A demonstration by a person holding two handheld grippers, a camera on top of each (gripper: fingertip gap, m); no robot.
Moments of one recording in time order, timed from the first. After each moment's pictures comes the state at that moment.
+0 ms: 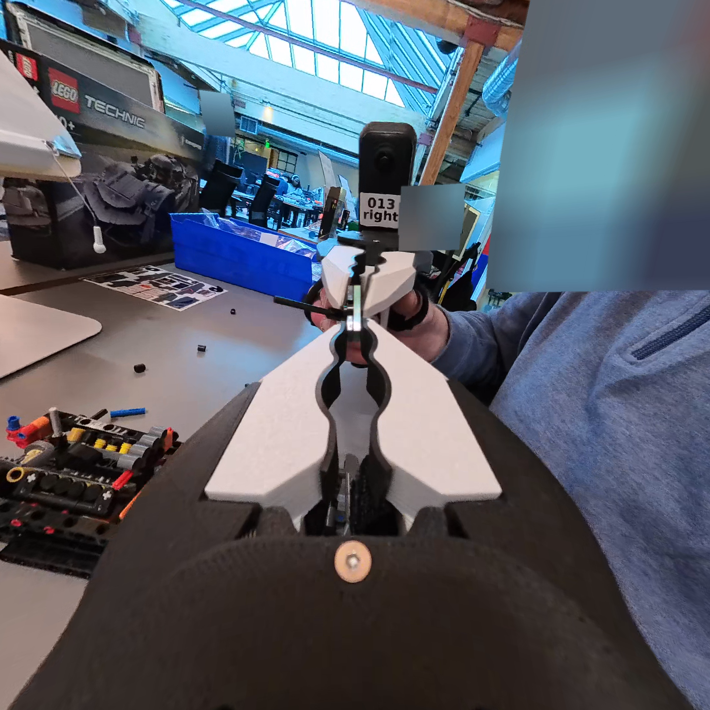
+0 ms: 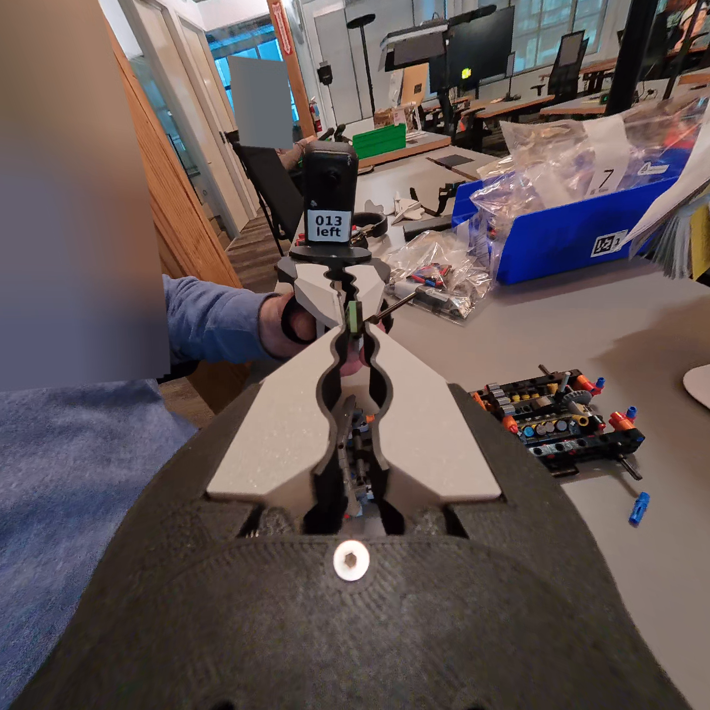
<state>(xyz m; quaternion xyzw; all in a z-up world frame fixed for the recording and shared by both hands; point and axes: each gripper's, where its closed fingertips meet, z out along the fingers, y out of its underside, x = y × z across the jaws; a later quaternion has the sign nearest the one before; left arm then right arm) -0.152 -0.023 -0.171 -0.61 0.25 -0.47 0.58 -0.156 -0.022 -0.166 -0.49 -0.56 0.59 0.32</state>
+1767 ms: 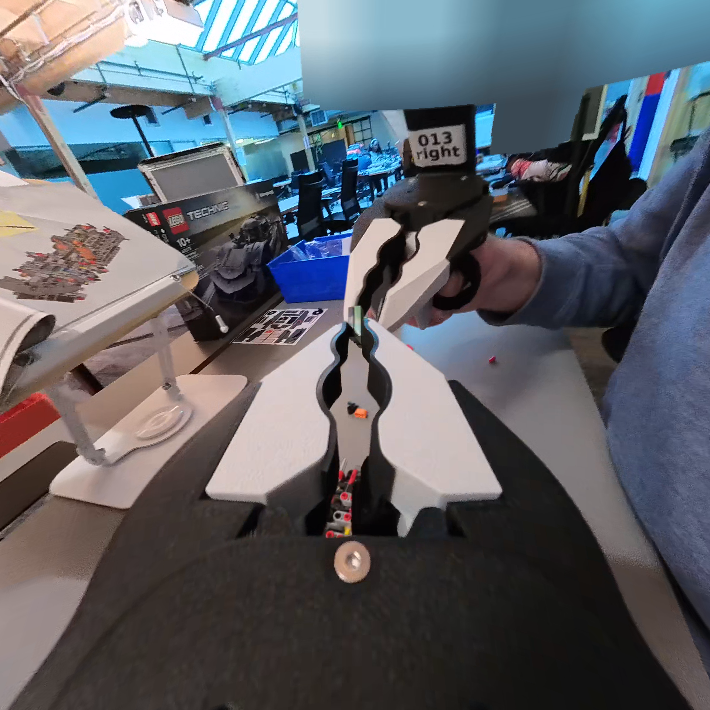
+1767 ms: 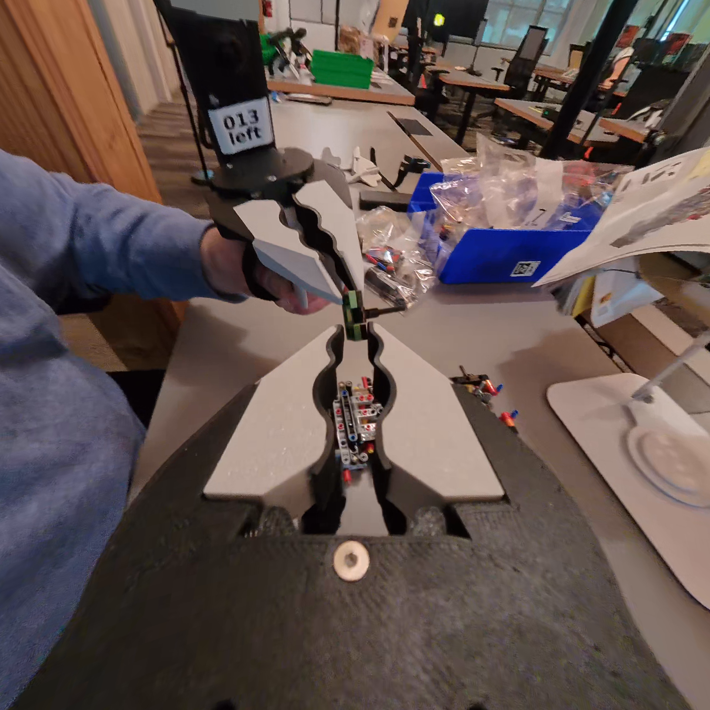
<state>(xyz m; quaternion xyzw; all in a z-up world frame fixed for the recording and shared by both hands) -0.145 -0.019 -0.139 -0.61 0.35 -0.23 0.67 -0.147 -0.019 -0.152 -0.47 -0.64 0.45 0.41</state>
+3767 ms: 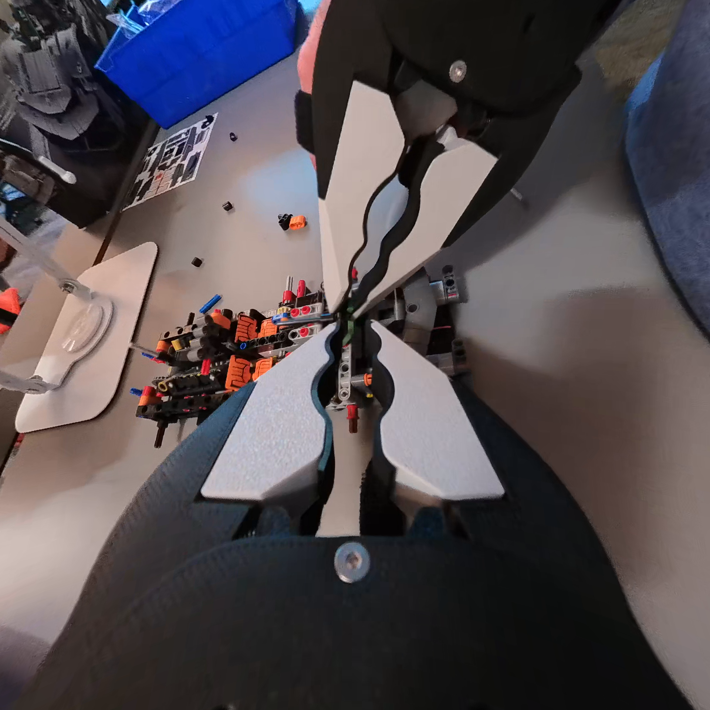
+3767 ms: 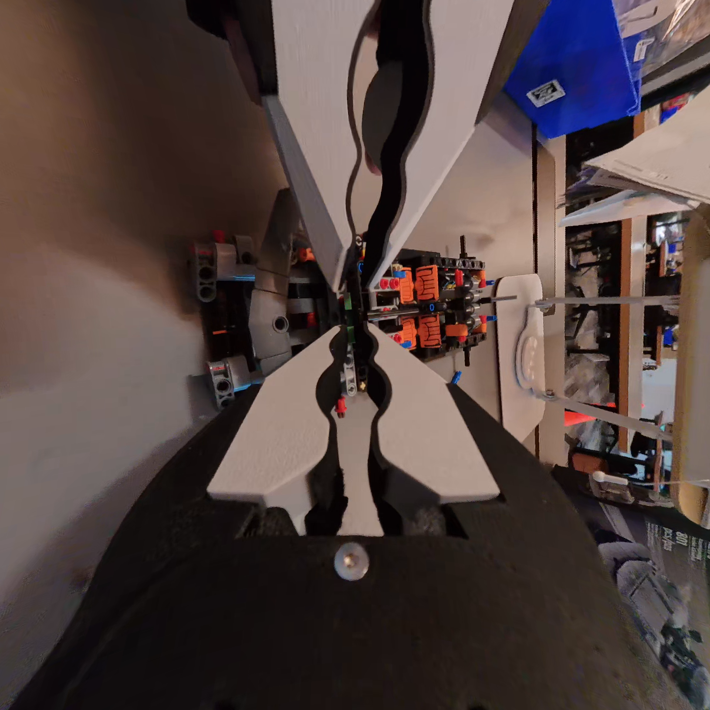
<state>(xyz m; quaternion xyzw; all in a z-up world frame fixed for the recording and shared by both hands) -0.174 -0.043 -0.282 -0.67 0.55 -0.11 0.48 -0.172 -0.023 -0.298 -0.47 -0.77 -0.01 0.43</state>
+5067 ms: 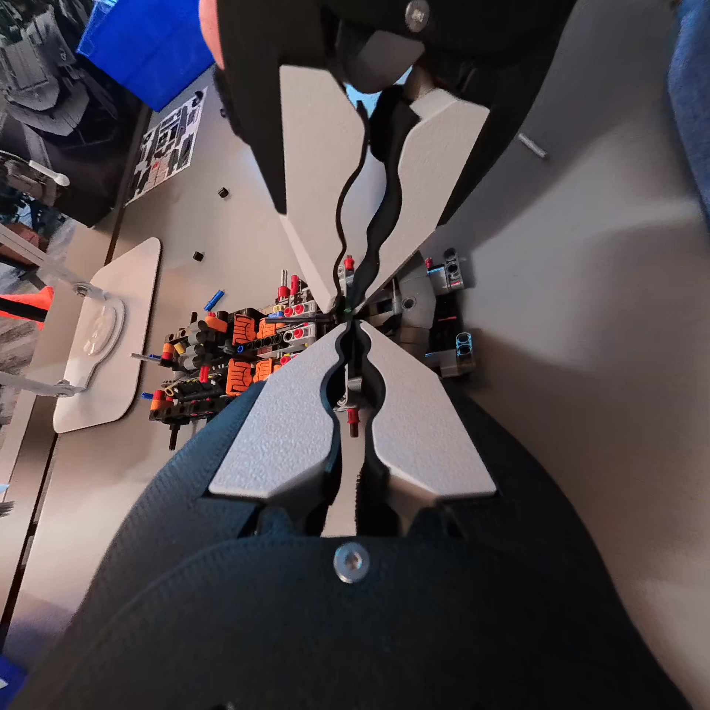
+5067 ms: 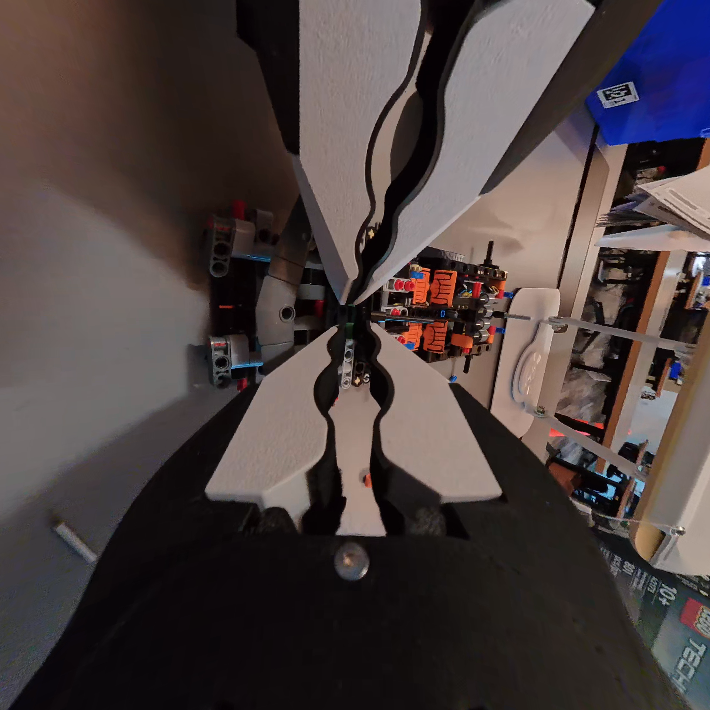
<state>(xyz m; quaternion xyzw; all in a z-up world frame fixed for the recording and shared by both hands) -0.171 -0.036 -0.293 -0.67 0.58 -0.06 0.46 -0.171 -0.021 -0.301 -0.42 -0.83 -0.06 0.36</state>
